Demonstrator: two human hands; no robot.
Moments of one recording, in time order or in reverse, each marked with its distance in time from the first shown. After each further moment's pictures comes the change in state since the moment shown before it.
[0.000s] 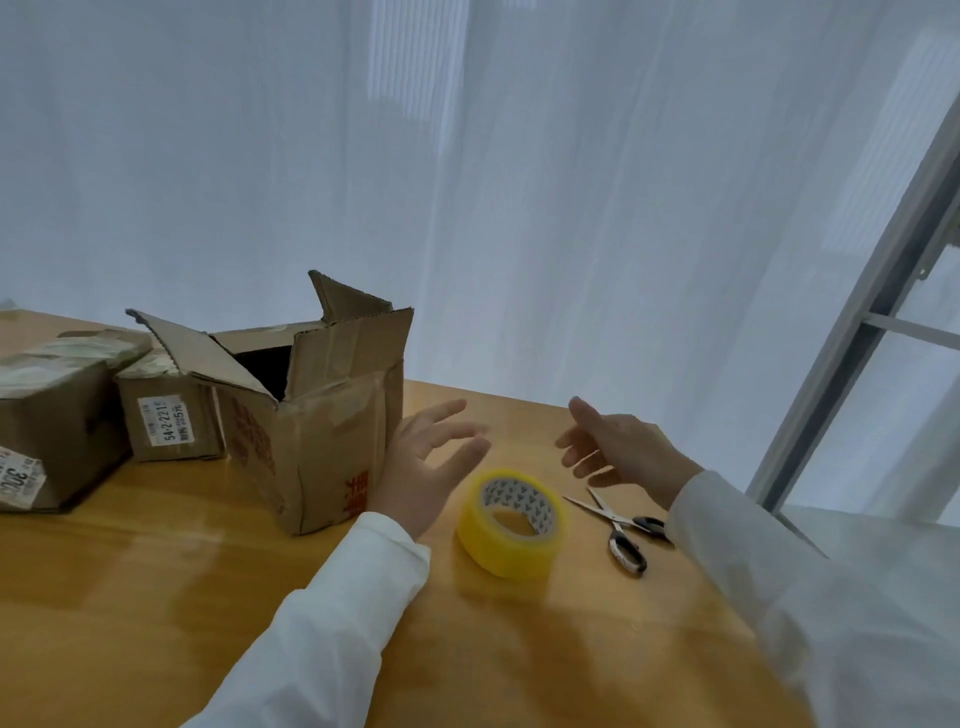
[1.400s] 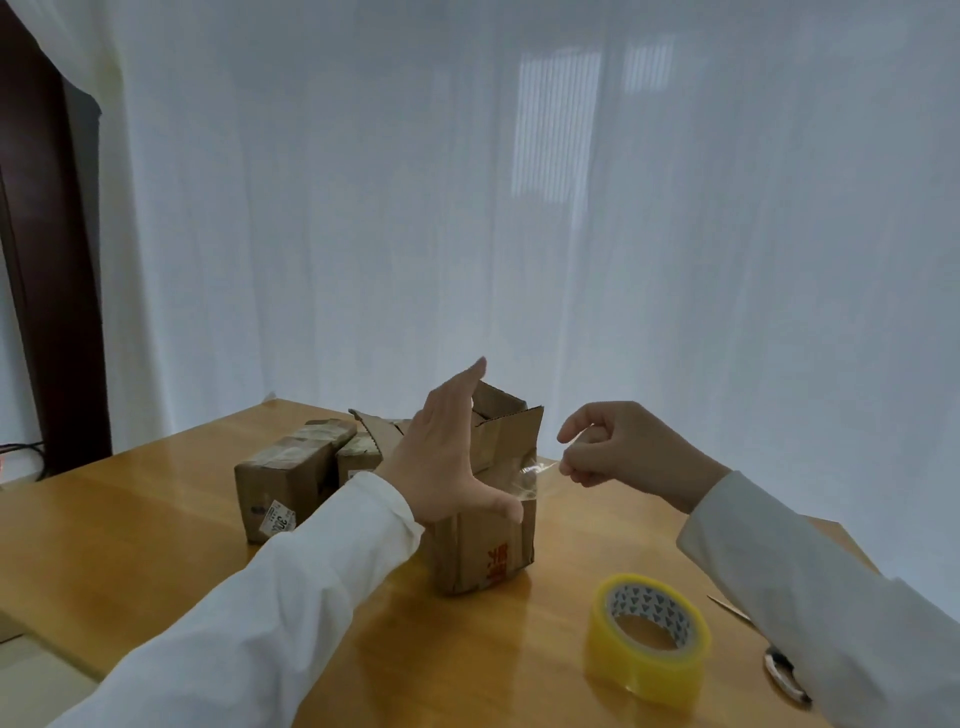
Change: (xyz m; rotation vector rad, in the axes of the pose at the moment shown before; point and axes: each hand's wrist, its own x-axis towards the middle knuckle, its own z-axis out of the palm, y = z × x) left_hand 0.016 0.091 -0.131 0.834 -0.084 0.196; right_hand -0.024 -0.129 0.034 0.043 -0.262 -0.489
